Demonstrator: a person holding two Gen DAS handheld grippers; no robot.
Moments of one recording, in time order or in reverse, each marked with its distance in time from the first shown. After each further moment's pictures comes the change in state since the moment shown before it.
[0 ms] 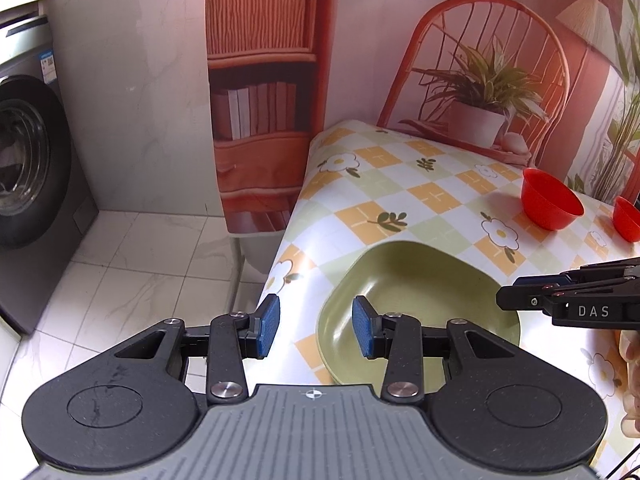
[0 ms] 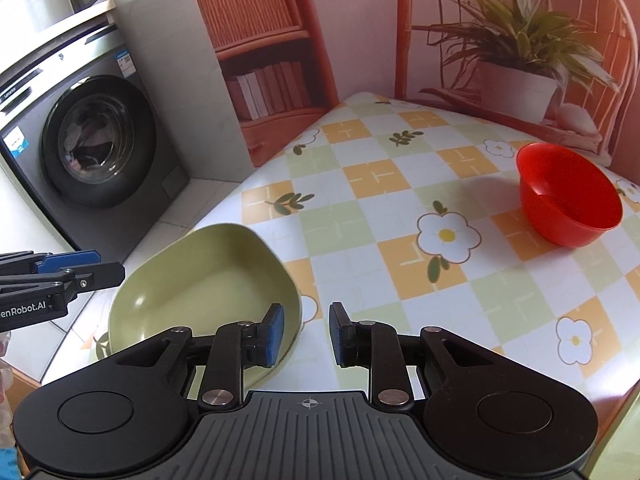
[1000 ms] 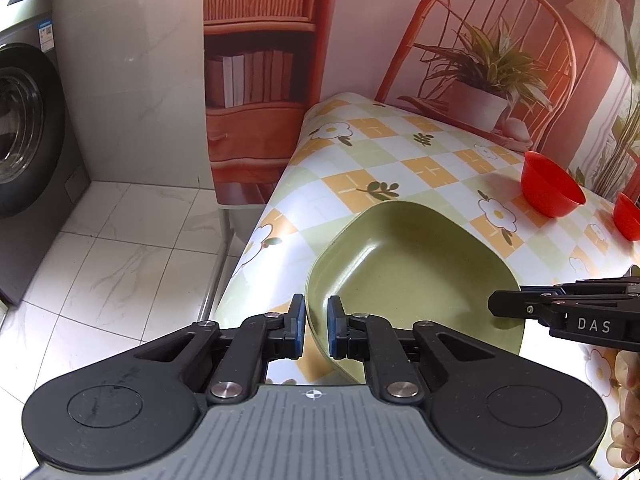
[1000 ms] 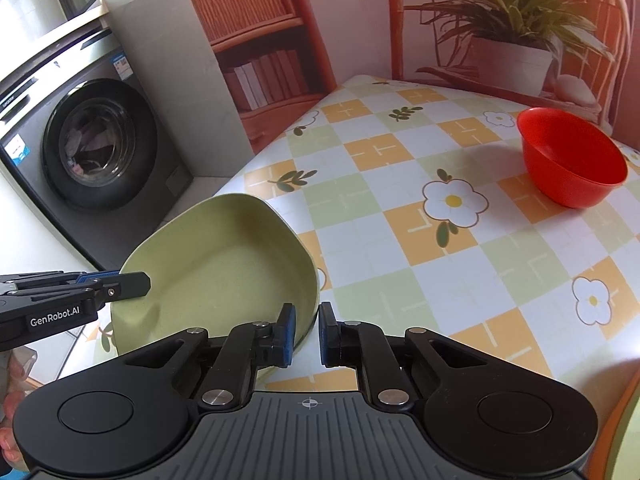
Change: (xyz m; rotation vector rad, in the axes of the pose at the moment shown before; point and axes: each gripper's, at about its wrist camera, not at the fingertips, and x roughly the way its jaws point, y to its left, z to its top) left arm 0.015 -0.013 -0.012 -0.030 0.049 -0.017; right arm 0.001 -0.003 -0.018 0.063 0.008 0.022
